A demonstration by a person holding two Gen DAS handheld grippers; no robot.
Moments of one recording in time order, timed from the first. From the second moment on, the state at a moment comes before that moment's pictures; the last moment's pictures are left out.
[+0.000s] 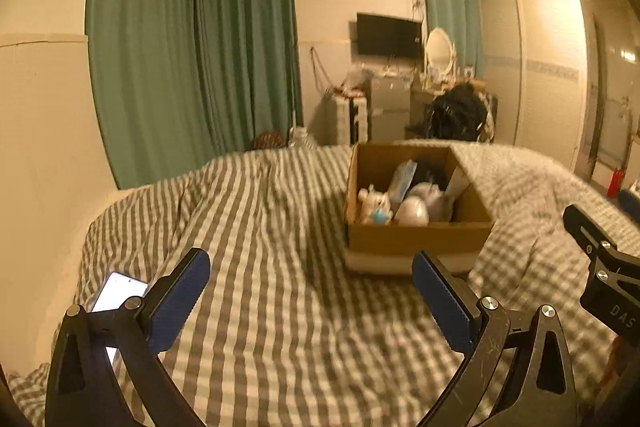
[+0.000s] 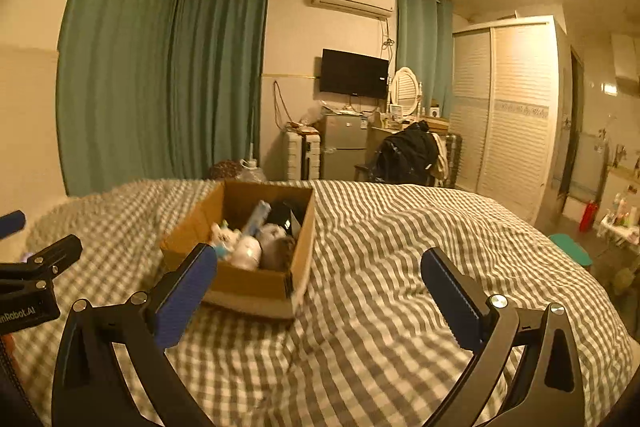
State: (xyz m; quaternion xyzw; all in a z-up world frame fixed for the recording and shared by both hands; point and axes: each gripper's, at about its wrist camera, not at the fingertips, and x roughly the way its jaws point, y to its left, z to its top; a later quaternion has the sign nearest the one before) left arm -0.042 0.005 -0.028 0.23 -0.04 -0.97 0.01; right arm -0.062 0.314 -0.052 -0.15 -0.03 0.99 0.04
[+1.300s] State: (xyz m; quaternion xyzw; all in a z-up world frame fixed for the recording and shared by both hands) left arm -0.038 0.006 -0.025 0.23 -0.05 -0.97 0.02; right arm -0.079 0.302 -0.073 -0.19 -0.06 0.98 0.04
